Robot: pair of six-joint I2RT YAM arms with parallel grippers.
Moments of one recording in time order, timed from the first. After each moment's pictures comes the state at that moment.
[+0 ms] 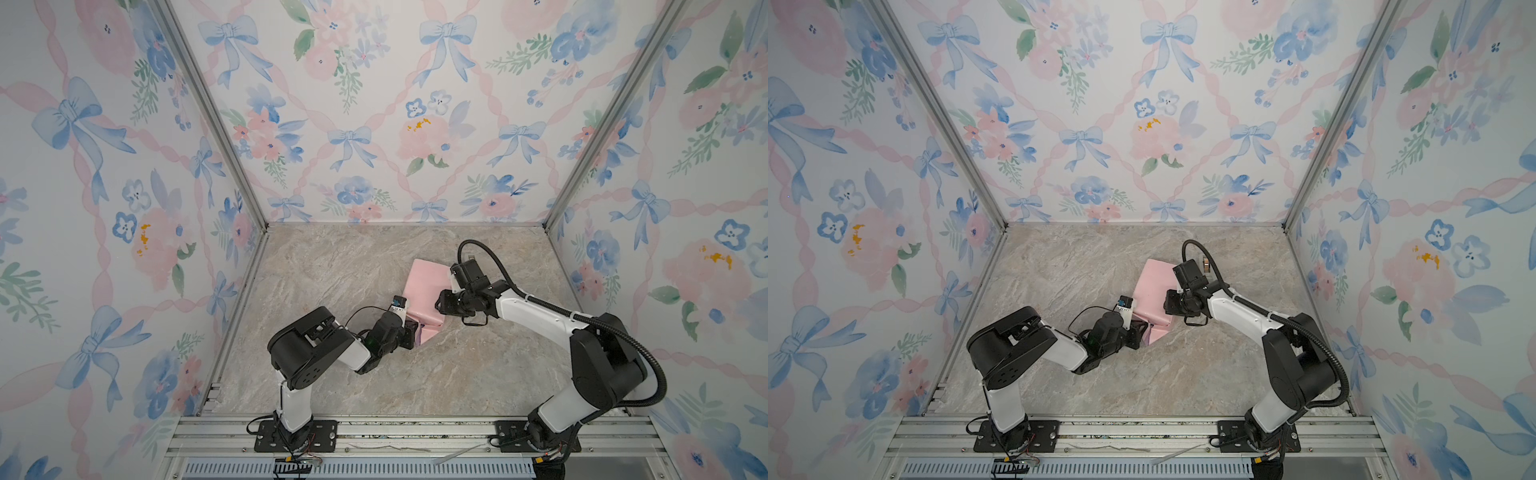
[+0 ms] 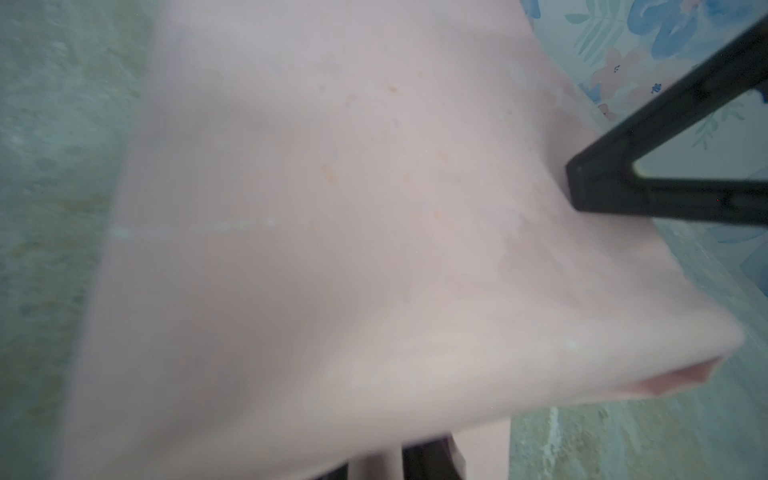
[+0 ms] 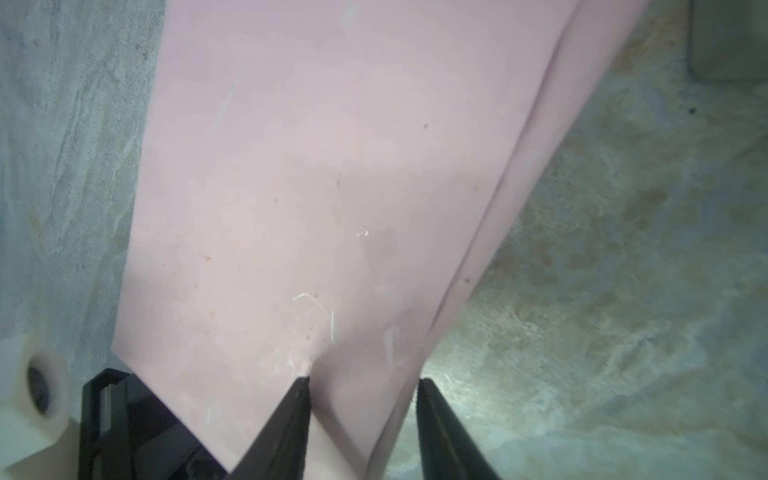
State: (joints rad) left arm -0.82 1.86 0.57 0.79 -0.05 -0.47; right arm 0.53 1.61 1.05 -0.46 -0.12 0.55
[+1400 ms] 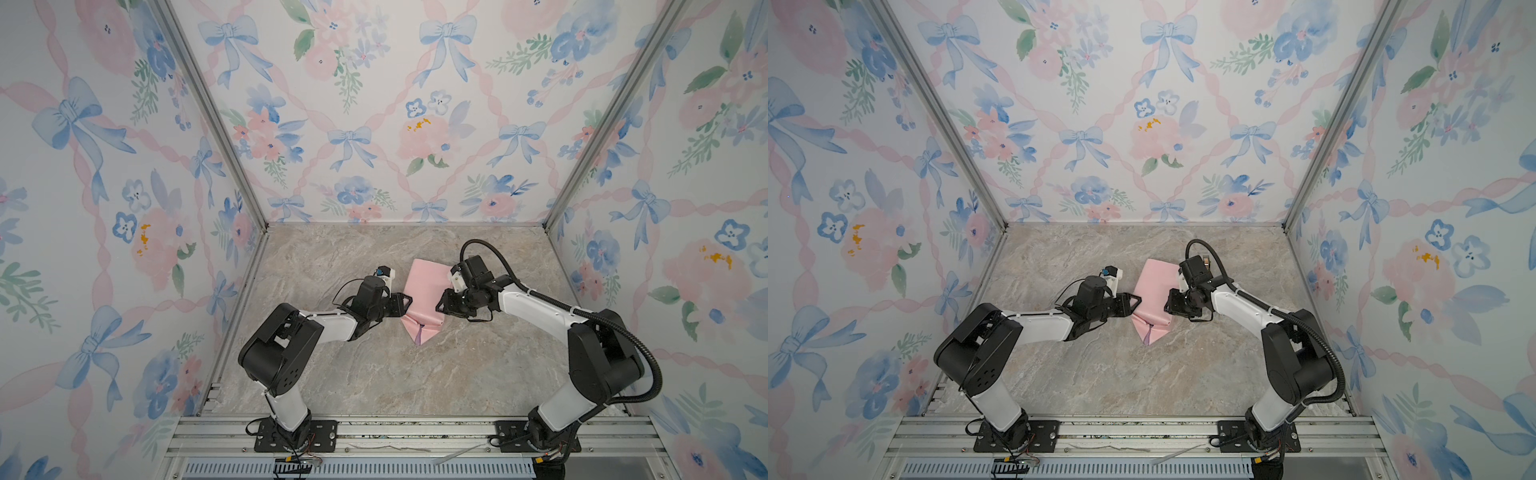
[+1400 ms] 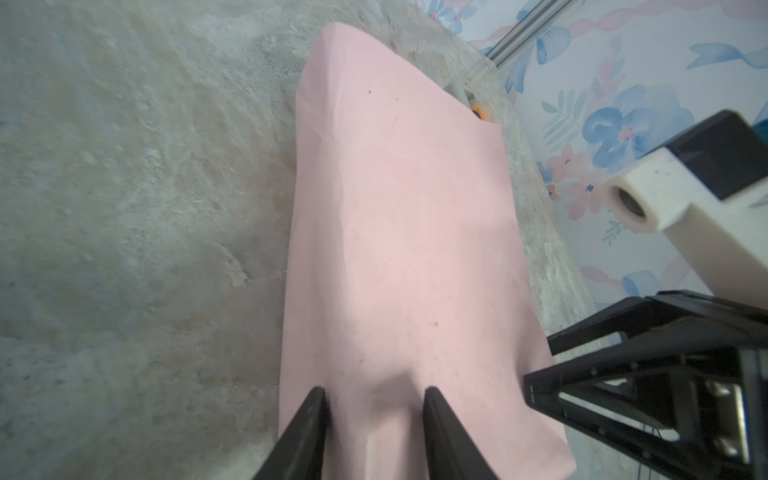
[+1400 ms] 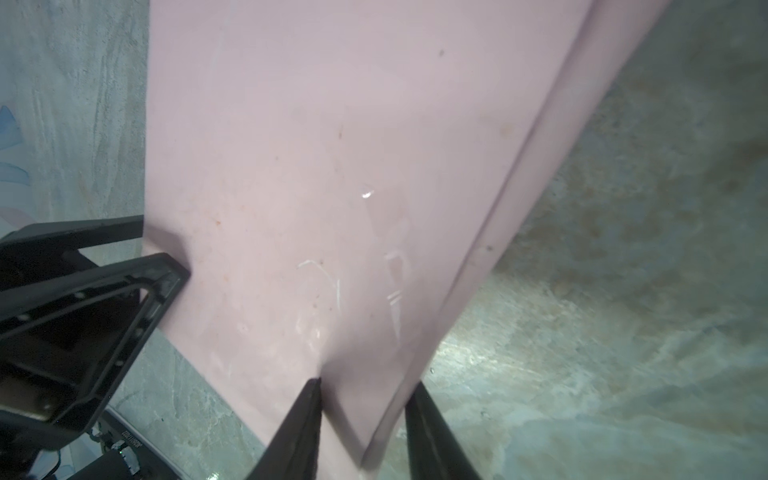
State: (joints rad) left arm -0.59 1.72 0.77 0.41 0.26 -0.60; right arm 0.46 1.65 1.09 -0.54 -0.30 0.53
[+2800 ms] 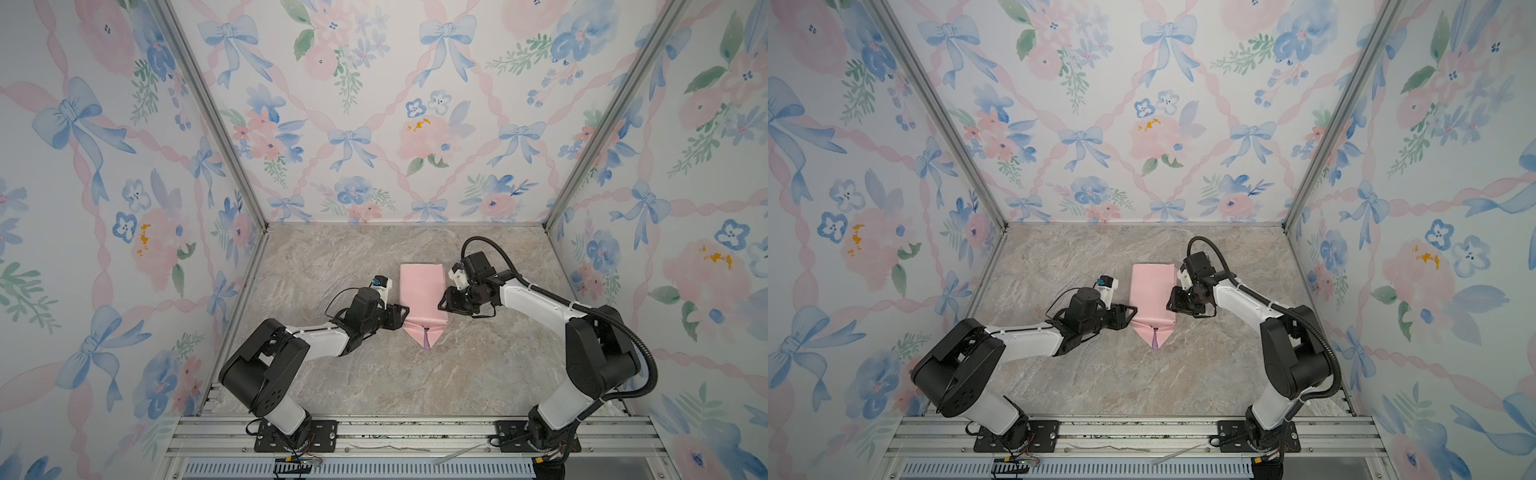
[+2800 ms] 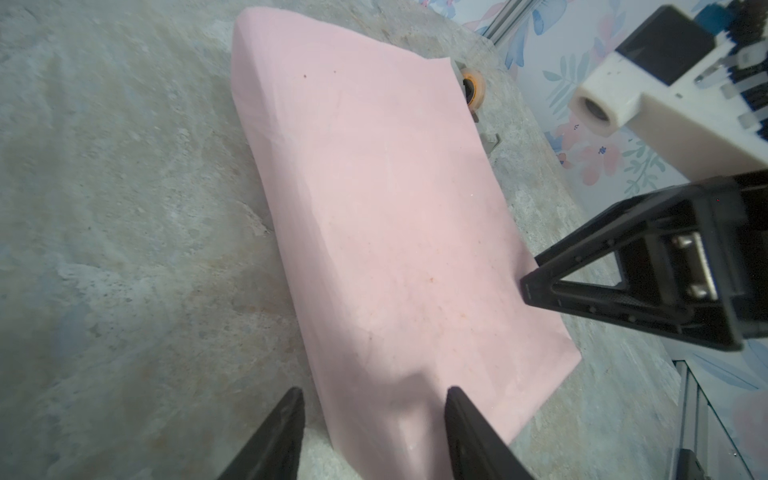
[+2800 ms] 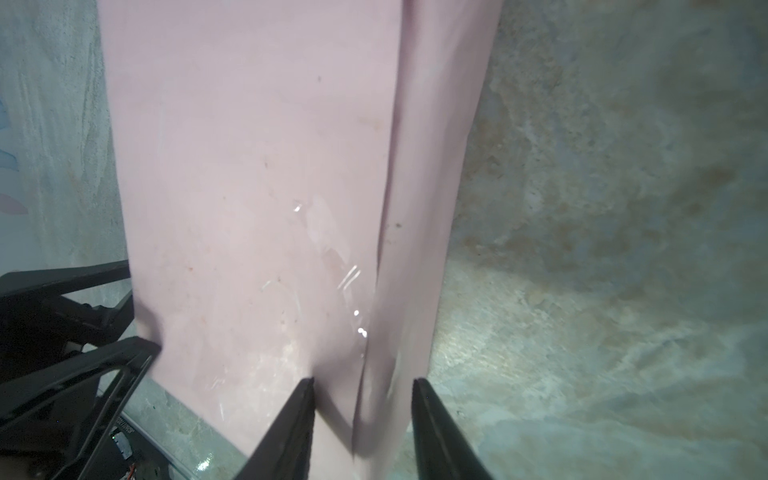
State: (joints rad) left arm -0.61 1.58 0.62 0.42 0.21 -0.52; right arm 0.42 1.69 1.14 -0.59 -0.34 0.44
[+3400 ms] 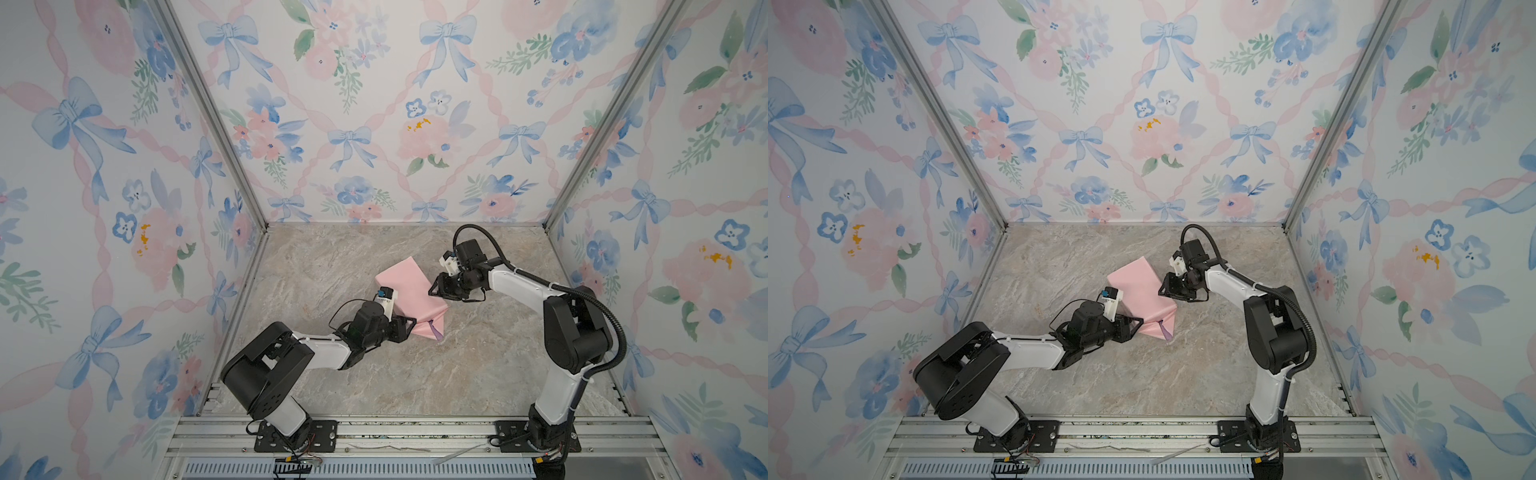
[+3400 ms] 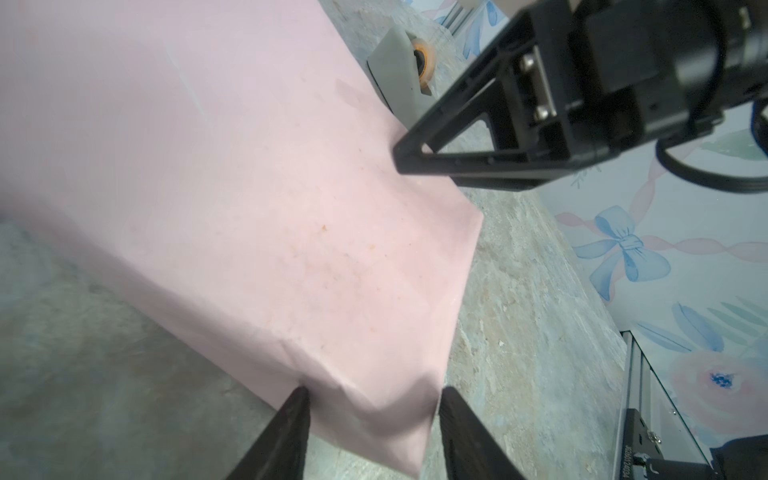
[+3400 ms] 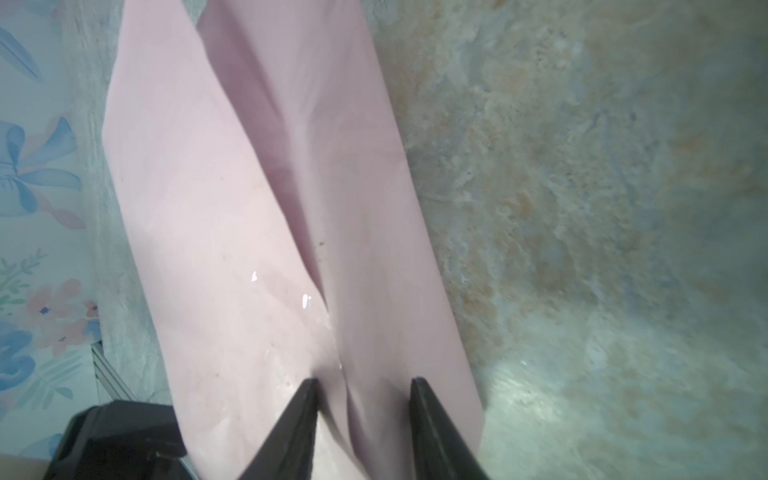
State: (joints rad) left arm -0.72 1.57 0.51 0.60 0.20 -0.58; right arm 0.40 1.88 1.33 -0.54 -0.43 0.42
